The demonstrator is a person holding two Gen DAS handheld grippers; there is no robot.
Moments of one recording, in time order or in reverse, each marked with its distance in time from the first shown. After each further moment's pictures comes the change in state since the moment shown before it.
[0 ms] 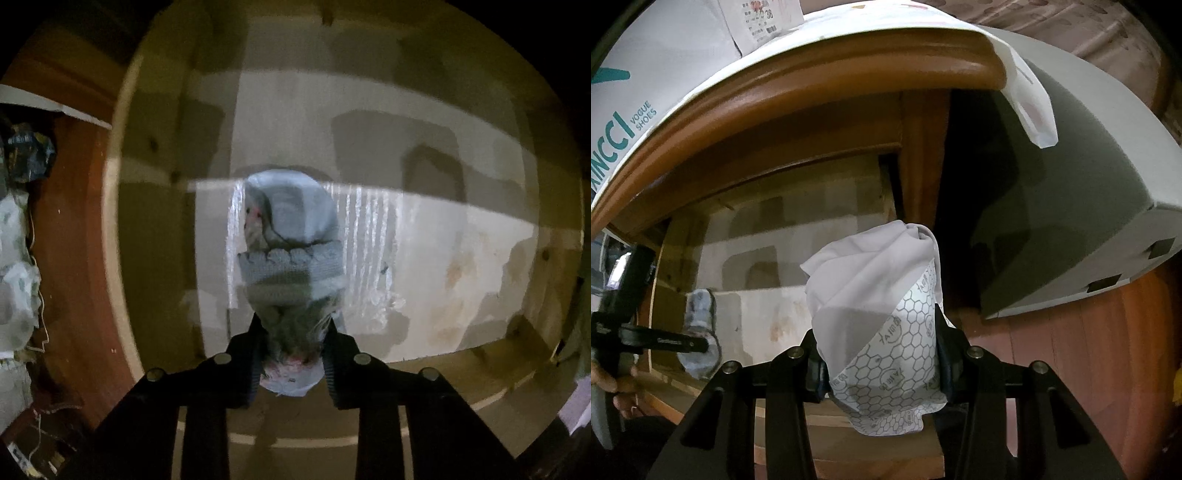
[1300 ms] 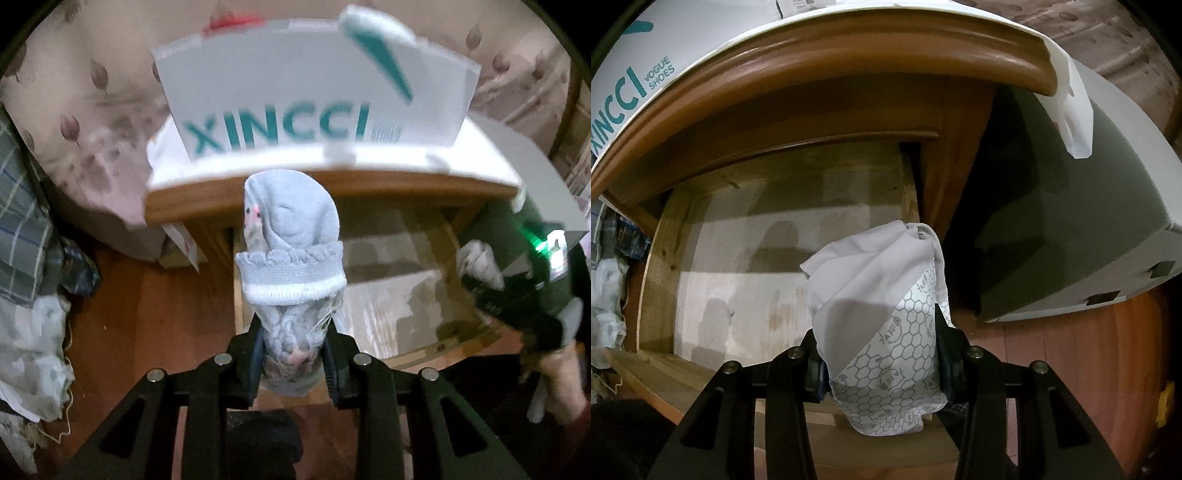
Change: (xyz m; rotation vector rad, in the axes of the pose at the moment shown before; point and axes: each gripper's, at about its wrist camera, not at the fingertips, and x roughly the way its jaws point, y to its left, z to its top) left arm -0.200 0.014 -0.137 0.180 -0.670 0.004; right arm 0.017 0.017 -0.006 -0.093 0.015 -0.025
